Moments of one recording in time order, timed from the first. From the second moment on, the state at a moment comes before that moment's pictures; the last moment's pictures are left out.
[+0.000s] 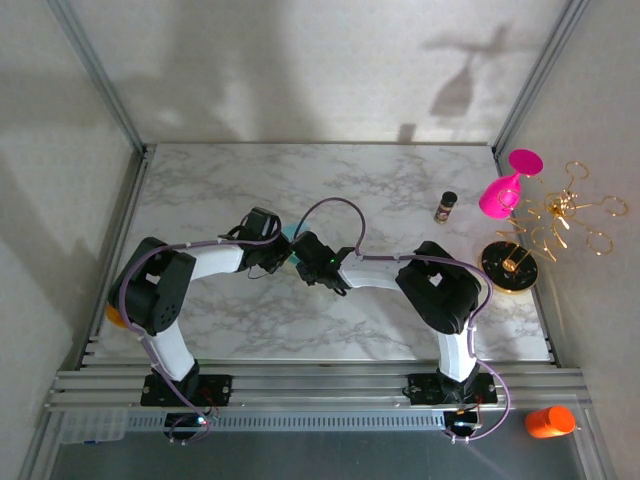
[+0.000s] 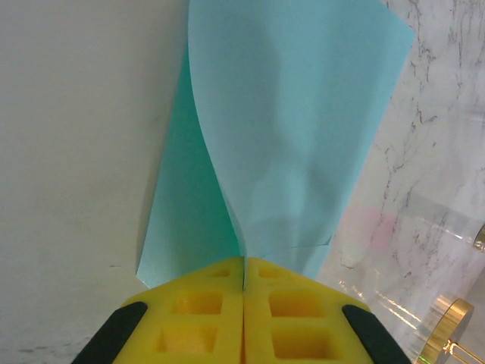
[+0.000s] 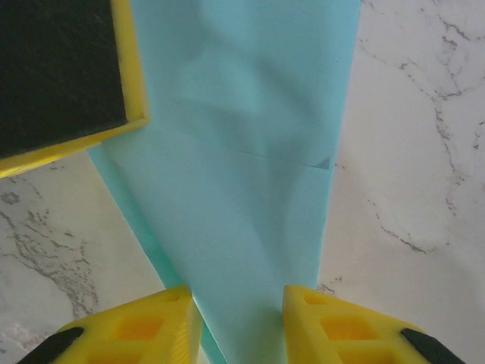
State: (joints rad) left arm -0.44 1.77 0.89 -0.04 0.20 -1.24; right arm 0.94 1.94 1.14 -0.20 0.29 0.25
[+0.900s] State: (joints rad) left arm -0.44 1.77 0.90 -0.04 0.21 -1.24; right arm 0.94 1.94 1.14 -0.21 0.28 0.27
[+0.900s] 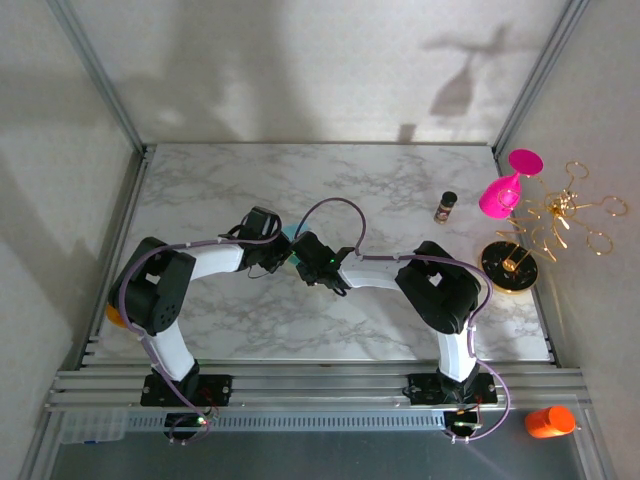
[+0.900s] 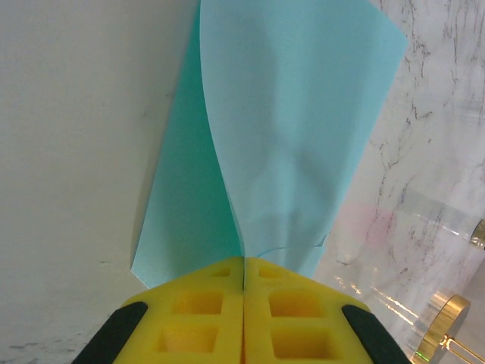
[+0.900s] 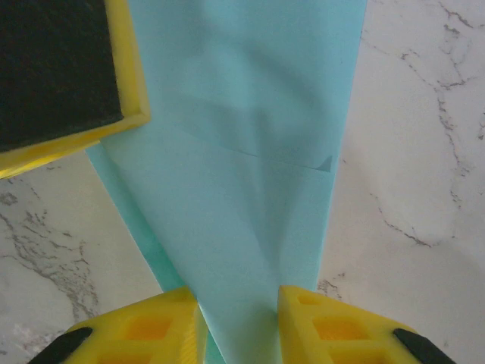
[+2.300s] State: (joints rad) left arm -0.37 1.68 0.67 0.21 0.32 -1.25; right arm 0.82 1.90 1.03 -0.05 -0.11 0.25
